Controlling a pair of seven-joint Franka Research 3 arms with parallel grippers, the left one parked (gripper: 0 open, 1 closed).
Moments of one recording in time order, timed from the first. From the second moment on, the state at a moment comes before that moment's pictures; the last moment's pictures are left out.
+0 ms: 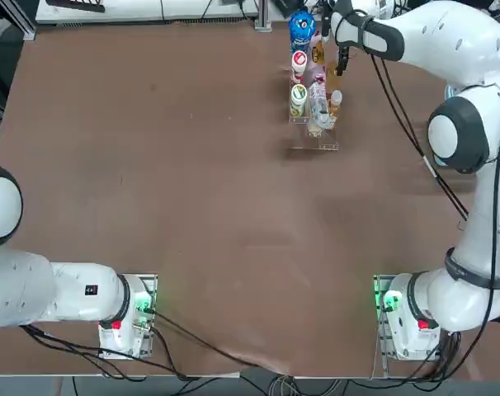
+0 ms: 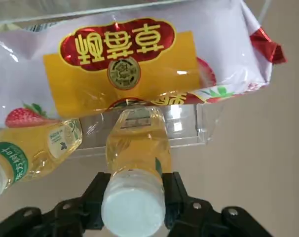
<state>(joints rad) 0.31 0.65 0.03 -1.40 -0.14 2.03 -1.00</state>
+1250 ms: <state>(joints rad) 0.32 0.67 0.03 -1.40 -0.14 2.03 -1.00</state>
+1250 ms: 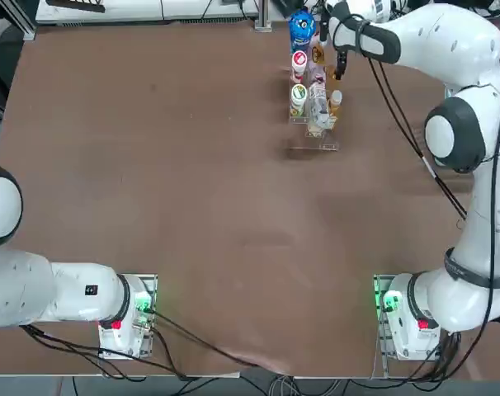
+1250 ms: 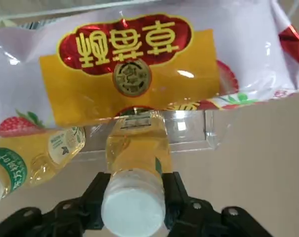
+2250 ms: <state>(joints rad) 0.24 0.61 0.02 -1.31 -0.12 1.93 -0.99</state>
